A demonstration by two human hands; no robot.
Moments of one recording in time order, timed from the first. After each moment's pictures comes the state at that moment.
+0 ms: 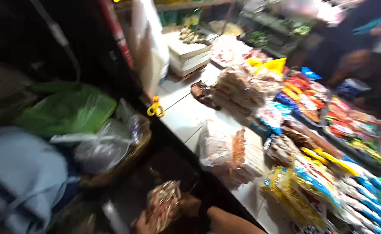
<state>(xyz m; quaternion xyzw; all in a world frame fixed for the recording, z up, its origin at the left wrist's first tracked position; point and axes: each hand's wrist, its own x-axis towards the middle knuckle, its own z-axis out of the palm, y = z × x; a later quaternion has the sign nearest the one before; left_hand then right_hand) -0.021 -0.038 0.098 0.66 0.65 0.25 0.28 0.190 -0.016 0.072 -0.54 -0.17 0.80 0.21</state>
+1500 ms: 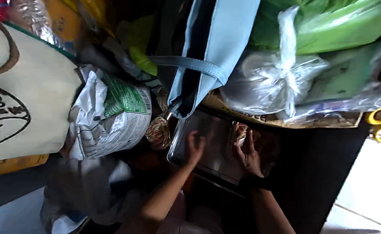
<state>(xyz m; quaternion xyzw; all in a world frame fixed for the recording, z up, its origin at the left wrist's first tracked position) -0.039 -0.005 -0.057 0.11 0.86 0.42 0.28 0.130 0.144 -0.044 -0.50 -0.75 0.43 0.05</state>
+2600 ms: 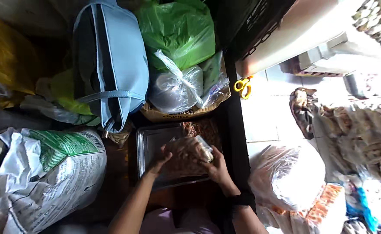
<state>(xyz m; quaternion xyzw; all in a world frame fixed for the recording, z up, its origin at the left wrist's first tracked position) -0.063 0.011 0.046 0.17 0.59 0.47 0.64 0.160 0.091 0.117 -0.51 -0.61 0.56 0.25</state>
